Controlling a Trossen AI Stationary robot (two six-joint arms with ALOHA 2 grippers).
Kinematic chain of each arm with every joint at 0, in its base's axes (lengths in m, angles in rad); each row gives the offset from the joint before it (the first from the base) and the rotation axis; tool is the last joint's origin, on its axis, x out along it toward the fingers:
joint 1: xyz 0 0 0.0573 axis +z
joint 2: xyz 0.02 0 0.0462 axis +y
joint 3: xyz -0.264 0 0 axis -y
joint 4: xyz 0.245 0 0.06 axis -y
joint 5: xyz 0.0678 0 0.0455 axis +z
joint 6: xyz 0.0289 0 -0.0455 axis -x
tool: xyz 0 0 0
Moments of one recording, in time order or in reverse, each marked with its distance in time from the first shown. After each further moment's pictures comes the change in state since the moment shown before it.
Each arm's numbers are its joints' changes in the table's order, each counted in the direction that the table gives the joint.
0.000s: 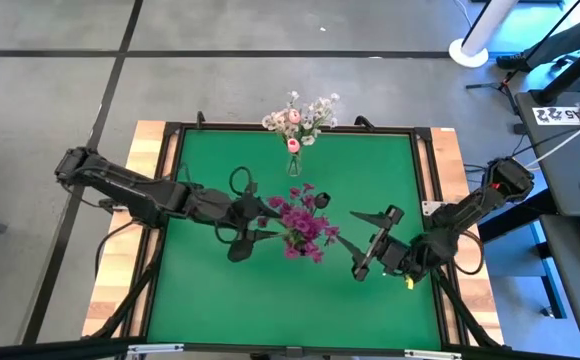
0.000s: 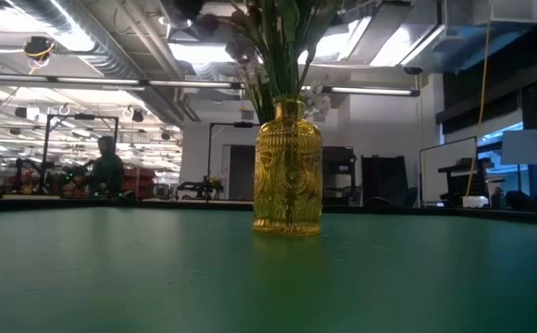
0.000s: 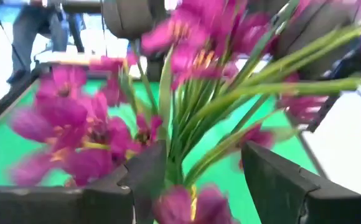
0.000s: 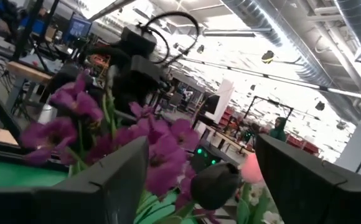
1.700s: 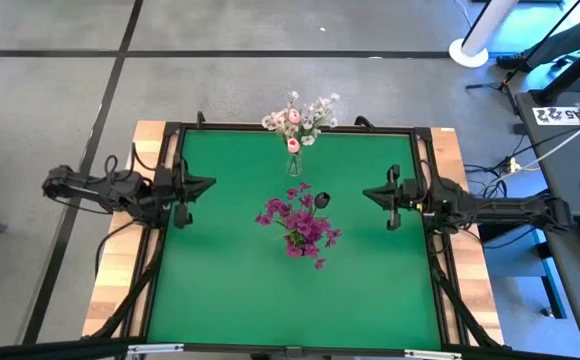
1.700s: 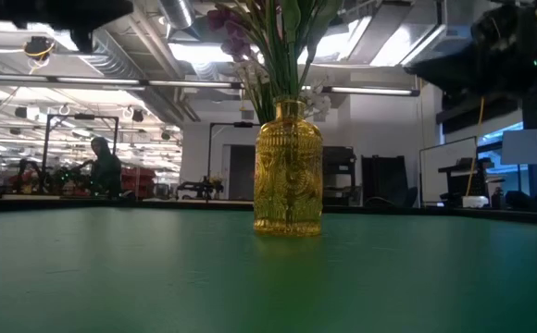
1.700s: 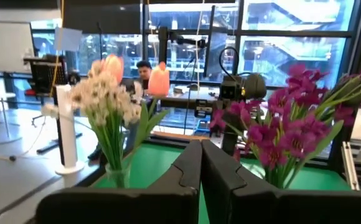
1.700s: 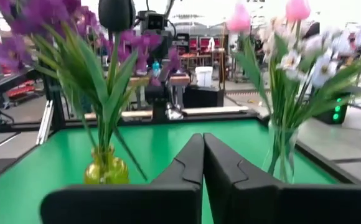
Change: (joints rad) left arm 0.051 -1.002 -0.646 0.132 0.256 -0.162; right arm -0.849 -0.975 -0.647 -0.783 1.104 -0.976
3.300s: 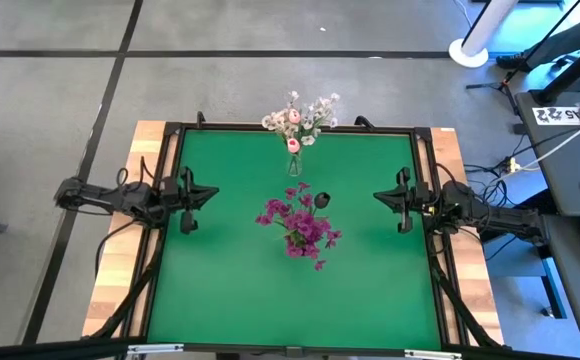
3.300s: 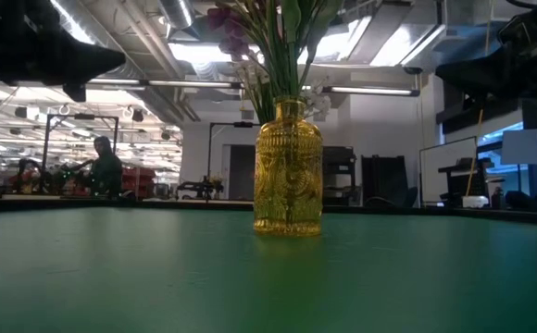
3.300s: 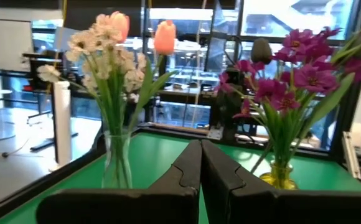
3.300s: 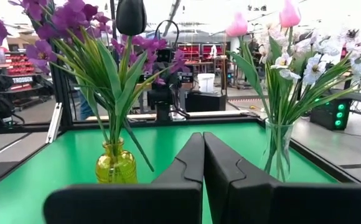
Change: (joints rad) left arm 0.020 -0.267 -0.313 0.079 -0.019 0.021; right arm 0.000 -0.441 -0.056 -0.372 0.007 0.004
